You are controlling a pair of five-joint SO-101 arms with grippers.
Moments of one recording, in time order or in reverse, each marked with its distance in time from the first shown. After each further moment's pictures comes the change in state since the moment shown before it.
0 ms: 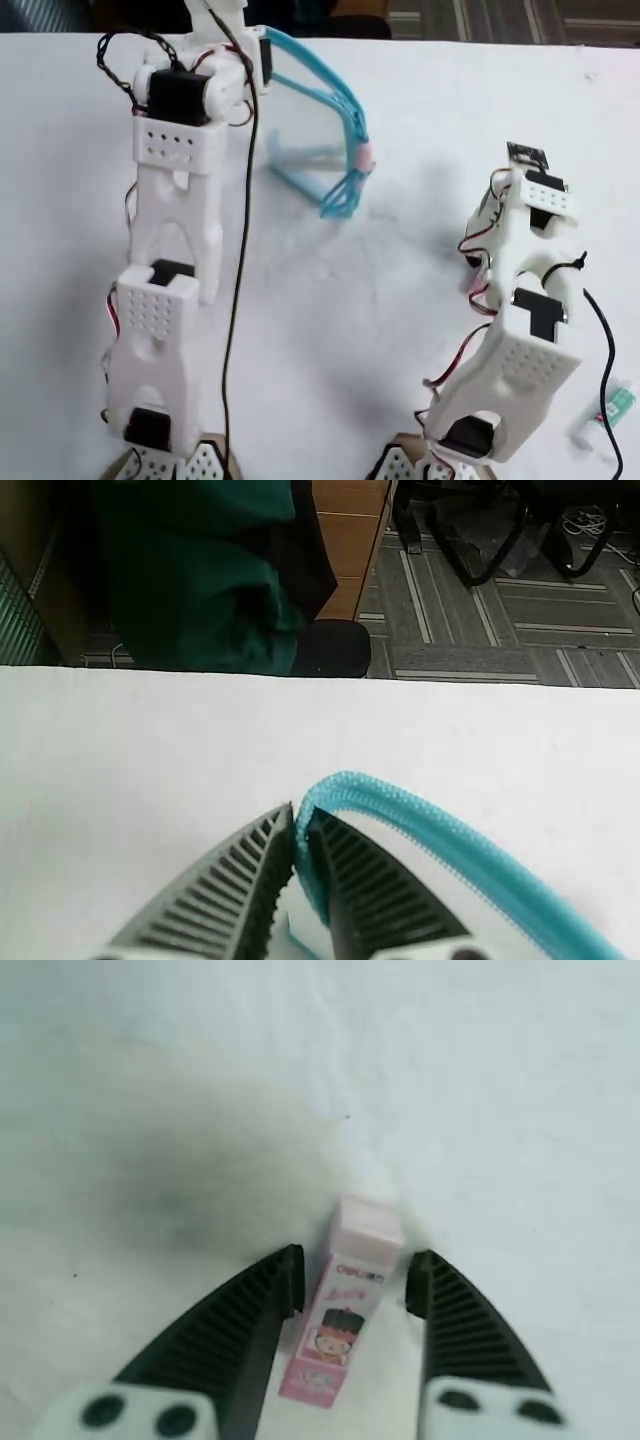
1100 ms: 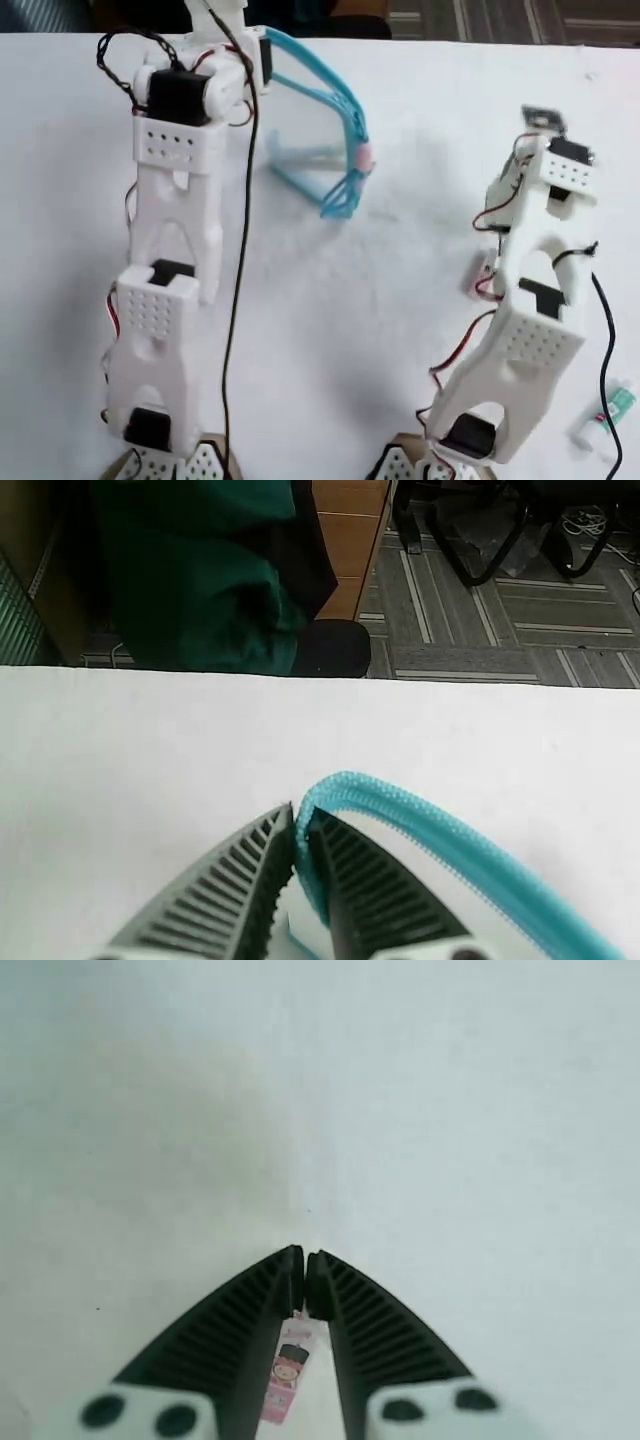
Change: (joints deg) left arm 0.0 0.0 0.0 0.0 0.0; right arm 1.8 4.7 -24.0 10.1 6.8
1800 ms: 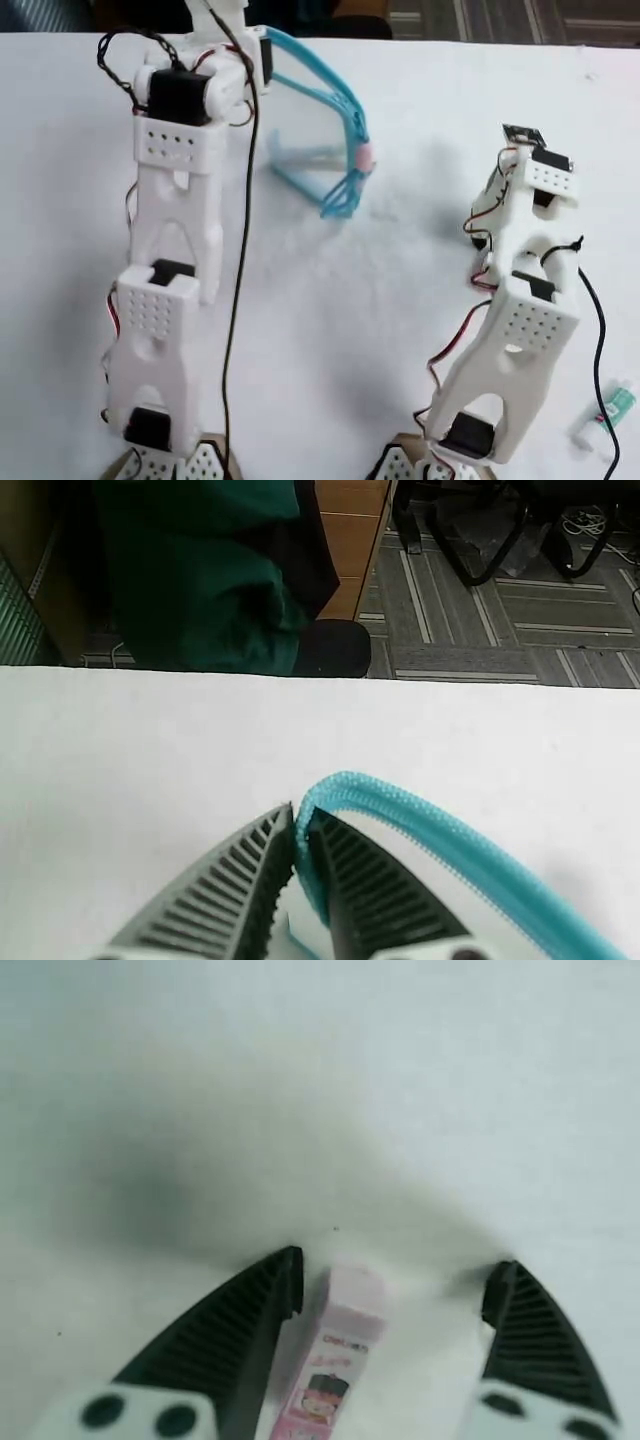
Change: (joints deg) left arm 0.0 0.0 0.0 0.0 0.0; right arm -0.6 12.0 0.4 -2.2 0.0
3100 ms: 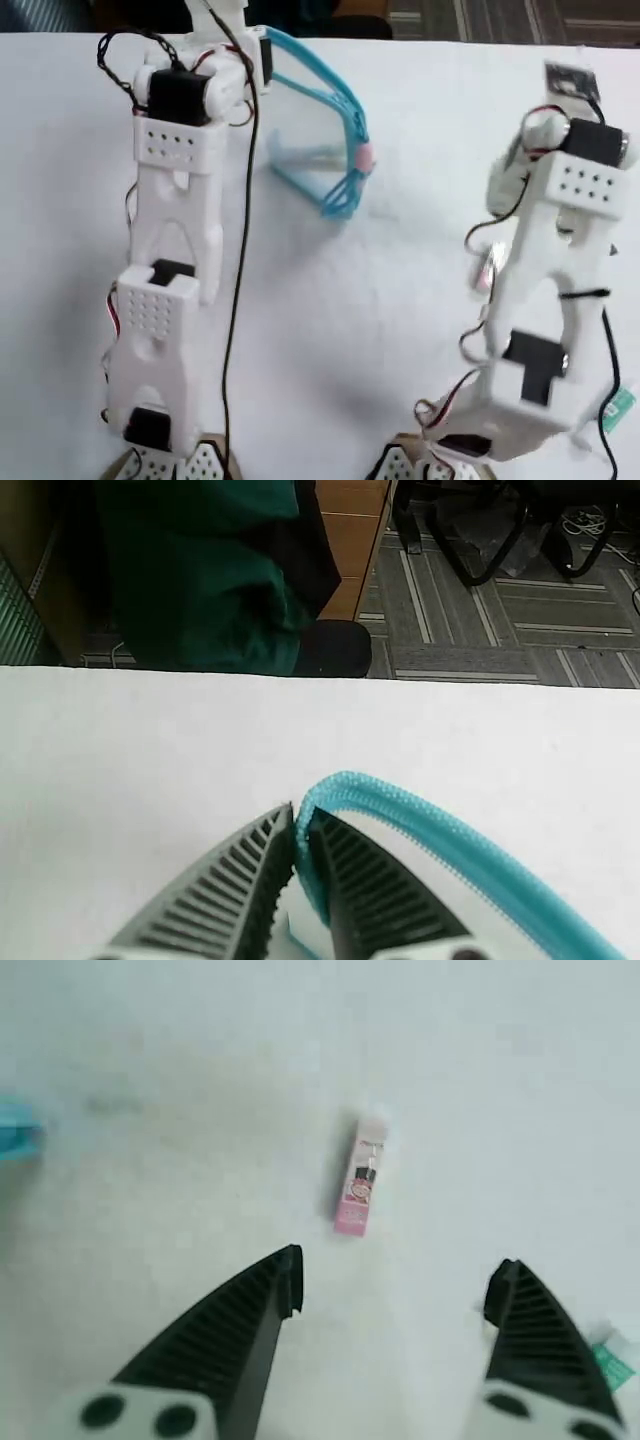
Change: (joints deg) left arm 0.0 0.0 0.0 0.0 0.0; right arm -0.6 -32.3 1.7 22.1 -8.5
